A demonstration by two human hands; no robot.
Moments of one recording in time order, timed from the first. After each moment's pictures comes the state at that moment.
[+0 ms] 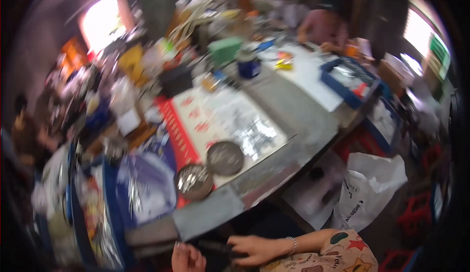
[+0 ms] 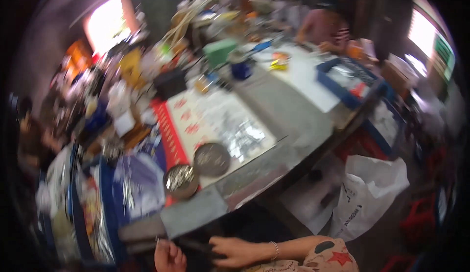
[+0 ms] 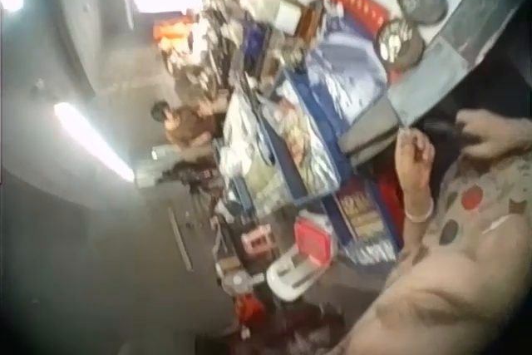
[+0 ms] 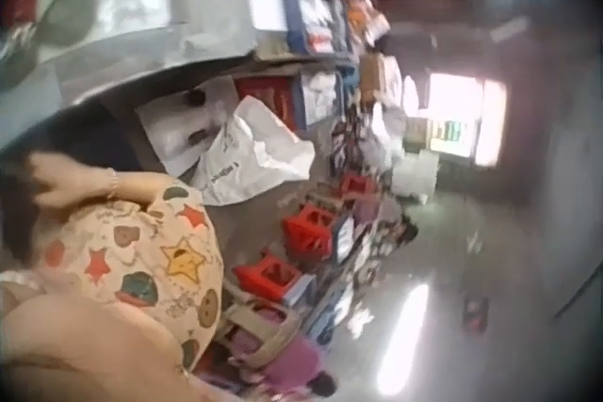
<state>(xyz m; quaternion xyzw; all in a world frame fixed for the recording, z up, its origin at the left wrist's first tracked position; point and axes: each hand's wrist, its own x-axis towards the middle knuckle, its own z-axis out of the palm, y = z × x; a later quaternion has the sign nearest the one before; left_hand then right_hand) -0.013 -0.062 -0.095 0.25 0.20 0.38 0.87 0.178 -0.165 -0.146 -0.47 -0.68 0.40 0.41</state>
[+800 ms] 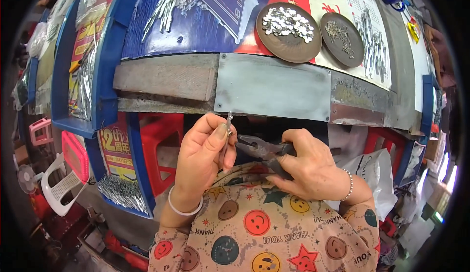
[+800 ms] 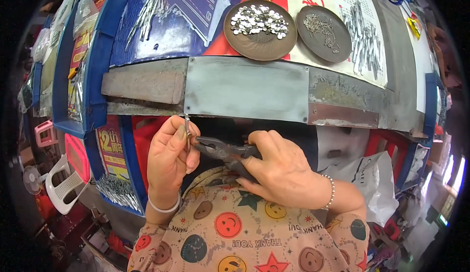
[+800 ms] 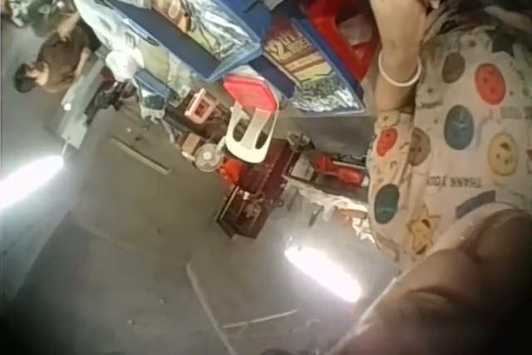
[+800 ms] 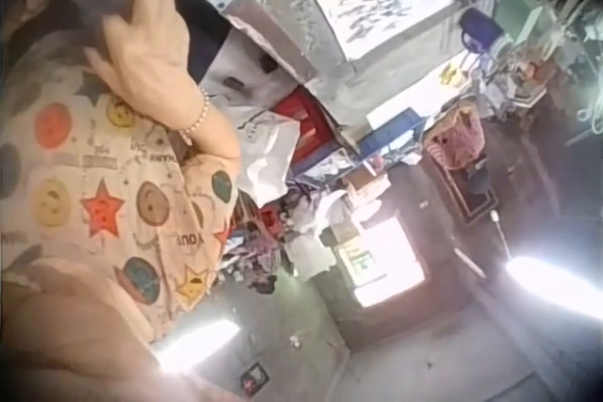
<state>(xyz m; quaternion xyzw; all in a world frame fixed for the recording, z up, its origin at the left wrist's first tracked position) -0.027 -0.037 -0.144 0.24 0.36 0.35 0.83 0.187 -0.103 -0.112 -0.52 -0.78 0.31 0.16</state>
